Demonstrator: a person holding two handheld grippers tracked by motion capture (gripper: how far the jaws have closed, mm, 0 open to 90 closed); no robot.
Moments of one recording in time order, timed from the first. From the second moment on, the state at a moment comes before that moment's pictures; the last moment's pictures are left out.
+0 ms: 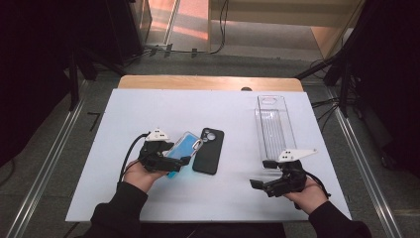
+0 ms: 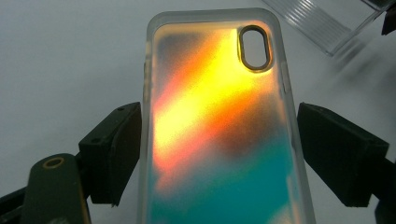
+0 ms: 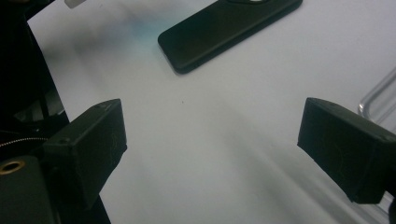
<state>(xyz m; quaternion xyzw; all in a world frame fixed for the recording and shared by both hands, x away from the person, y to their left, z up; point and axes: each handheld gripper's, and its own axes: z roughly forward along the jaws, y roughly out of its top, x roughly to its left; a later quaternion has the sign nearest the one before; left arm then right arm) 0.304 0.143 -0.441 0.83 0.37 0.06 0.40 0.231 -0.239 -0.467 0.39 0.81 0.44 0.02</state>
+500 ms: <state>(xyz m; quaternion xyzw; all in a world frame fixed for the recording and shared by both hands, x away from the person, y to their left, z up) 0.295 0.116 -0.441 0.80 0.37 0.11 0.46 0.238 -0.219 -0.445 0.40 0.80 0.45 0.04</state>
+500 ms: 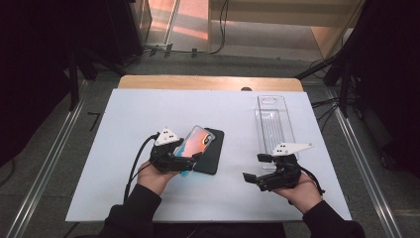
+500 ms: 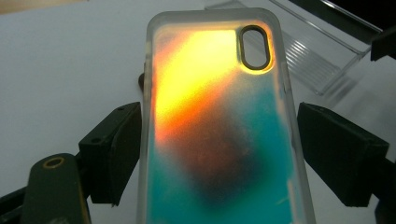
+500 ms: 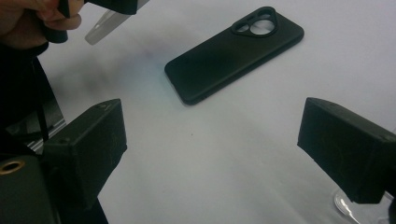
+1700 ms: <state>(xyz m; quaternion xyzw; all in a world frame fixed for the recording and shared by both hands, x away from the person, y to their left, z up) 0.277 0.094 -0.465 0.75 0.35 0.17 0.54 0.283 -0.173 -0.408 0.44 0.77 0.47 -0.01</state>
